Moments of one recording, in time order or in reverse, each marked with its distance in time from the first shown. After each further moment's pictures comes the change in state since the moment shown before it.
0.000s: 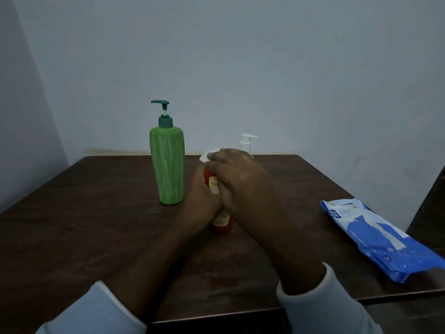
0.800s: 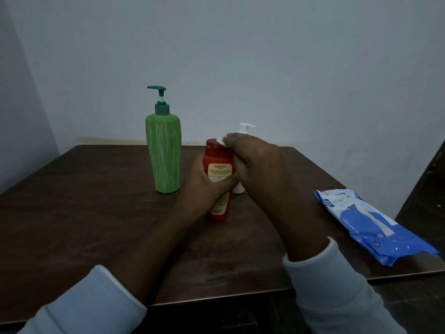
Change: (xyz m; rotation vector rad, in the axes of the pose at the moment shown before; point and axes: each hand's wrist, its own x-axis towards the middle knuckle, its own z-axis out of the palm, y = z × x) left_hand 0.005 -0.021 0.001 -0.092 -0.046 -0.063; right_hand 0.002 0.020 -0.007 -0.032 0.088 0.143
